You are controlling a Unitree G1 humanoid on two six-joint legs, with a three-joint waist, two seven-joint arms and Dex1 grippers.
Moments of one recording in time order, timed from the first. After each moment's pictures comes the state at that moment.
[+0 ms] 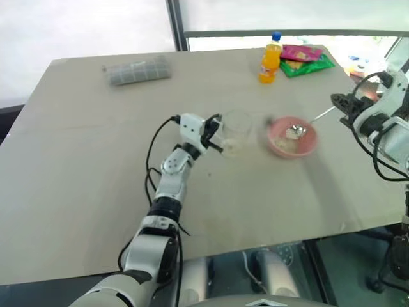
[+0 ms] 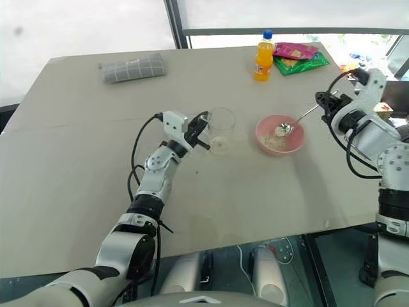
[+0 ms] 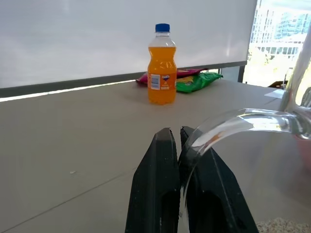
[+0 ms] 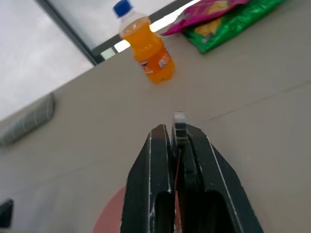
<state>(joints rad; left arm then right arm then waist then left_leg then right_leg) -0.63 0.13 0.05 0.59 -0.14 -0.33 -0.51 -0.60 -0.75 -0.16 -0.01 1.10 0.73 -0.03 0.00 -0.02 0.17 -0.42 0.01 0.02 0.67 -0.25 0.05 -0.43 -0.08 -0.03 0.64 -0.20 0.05</state>
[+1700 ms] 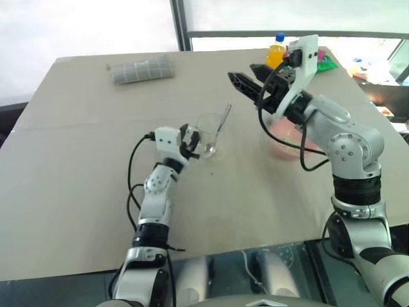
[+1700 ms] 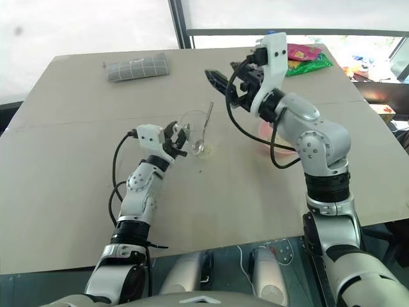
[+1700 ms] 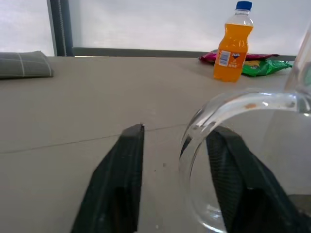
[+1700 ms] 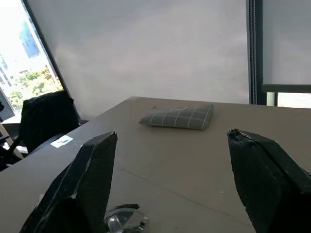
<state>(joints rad) -0.40 0.14 0.10 0.30 -0.18 -0.14 -0.34 -0.84 -0.28 -0.02 -0.16 0.72 0.76 0.28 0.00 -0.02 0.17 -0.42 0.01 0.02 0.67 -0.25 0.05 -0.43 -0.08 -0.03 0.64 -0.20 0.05</state>
